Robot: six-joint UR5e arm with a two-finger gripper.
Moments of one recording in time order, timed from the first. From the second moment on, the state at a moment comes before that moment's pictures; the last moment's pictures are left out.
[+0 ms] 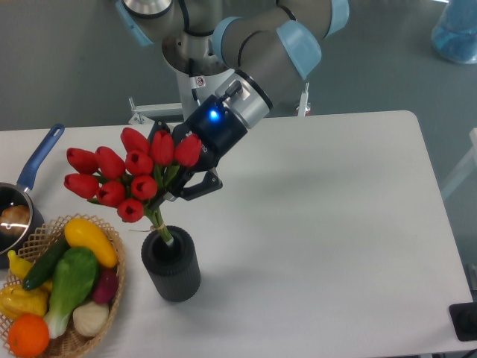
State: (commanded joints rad) arm 2.53 -1.70 -1.78 -0.73 0.37 0.97
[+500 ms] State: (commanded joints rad) arm 2.53 -1.66 -1.74 -0.73 0.37 0.87
